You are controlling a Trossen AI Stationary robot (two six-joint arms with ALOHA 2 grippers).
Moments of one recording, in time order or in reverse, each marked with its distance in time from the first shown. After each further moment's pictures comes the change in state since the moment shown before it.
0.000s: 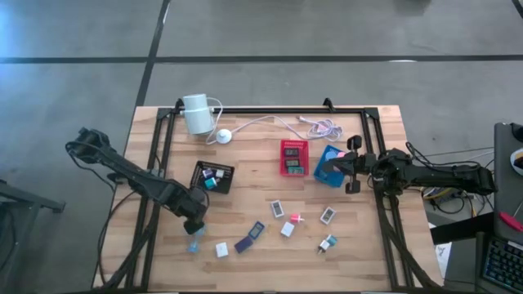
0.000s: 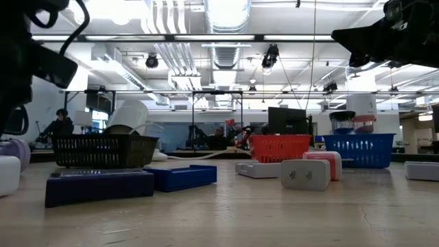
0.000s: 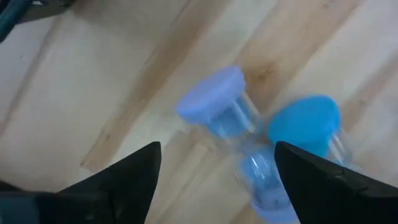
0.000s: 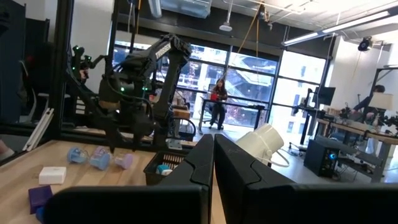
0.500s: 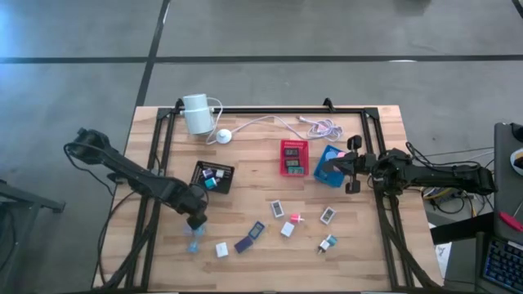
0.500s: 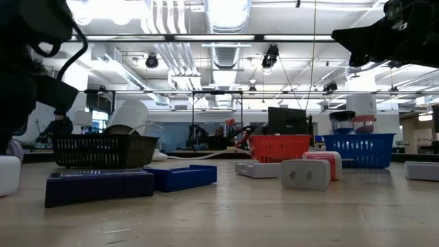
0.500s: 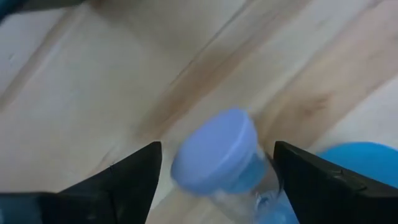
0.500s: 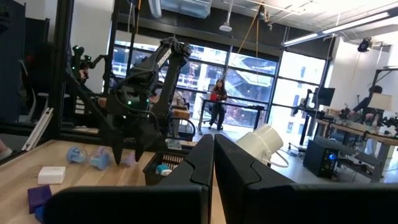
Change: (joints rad) left arm 0.052 -0.005 -0.148 0.164 -0.021 -0.066; right arm 0.000 0.000 0.000 0.001 0.000 -0.004
